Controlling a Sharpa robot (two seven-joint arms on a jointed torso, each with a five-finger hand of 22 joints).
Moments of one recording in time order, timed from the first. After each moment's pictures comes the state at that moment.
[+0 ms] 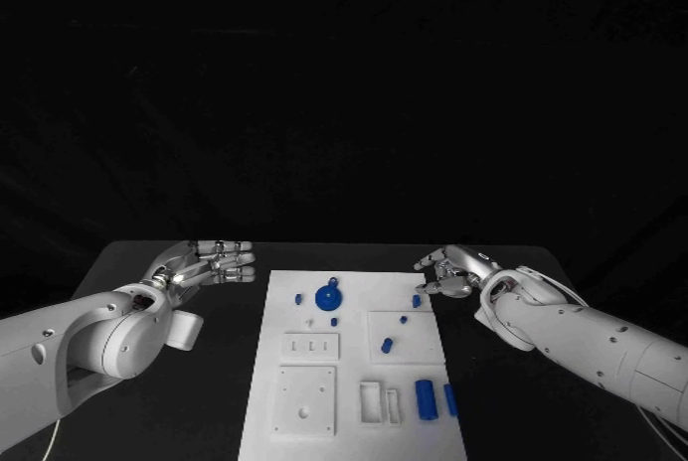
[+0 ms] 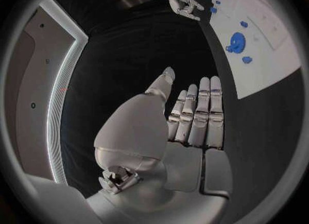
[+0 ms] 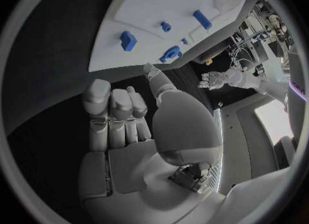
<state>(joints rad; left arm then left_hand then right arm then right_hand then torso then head) 1.39 -0.83 -0.17 1.37 -0.08 -0.24 0.33 1.40 0.02 0.04 -0.11 0.12 0.87 0.16 0.06 0.06 1.01 0.15 0.06 0.06 1.12 0.14 0.07 0.07 0.09 0.97 0.12 0.22 0.08 0.97 -0.79 0.35 1.06 -1.45 -0.34 0.18 1.28 -0.09 0.11 -0.18 0.30 1.02 0.10 0.06 0.06 1.29 0.00 1.12 1.24 1.44 -0.07 1.05 1.04 0.10 1.47 -0.09 0.82 1.31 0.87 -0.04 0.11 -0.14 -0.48</state>
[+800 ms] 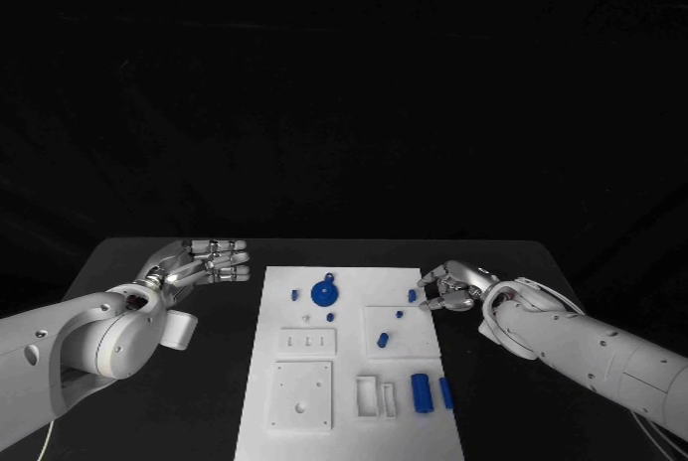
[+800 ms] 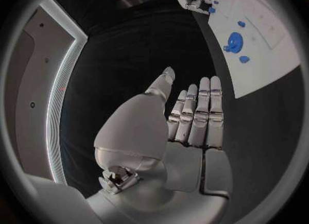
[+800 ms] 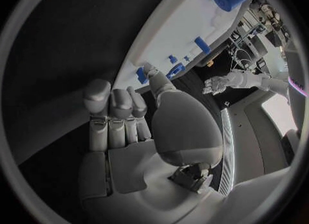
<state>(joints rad) 1.38 -0.83 -0.17 1.36 -0.08 -0.23 0.33 1.40 0.02 0.04 -0.11 0.12 0.87 0.16 0.06 0.06 1.01 0.15 0.06 0.06 1.12 0.14 0.07 0.07 0.08 0.97 0.12 0.22 0.08 0.92 -0.76 0.35 0.97 -1.42 -0.27 0.22 1.28 -0.10 0.10 -0.18 0.26 1.02 0.10 0.06 0.06 1.28 0.00 1.11 1.24 1.44 -0.07 1.04 1.05 0.09 1.47 -0.09 0.82 1.31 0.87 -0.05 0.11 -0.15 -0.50</state>
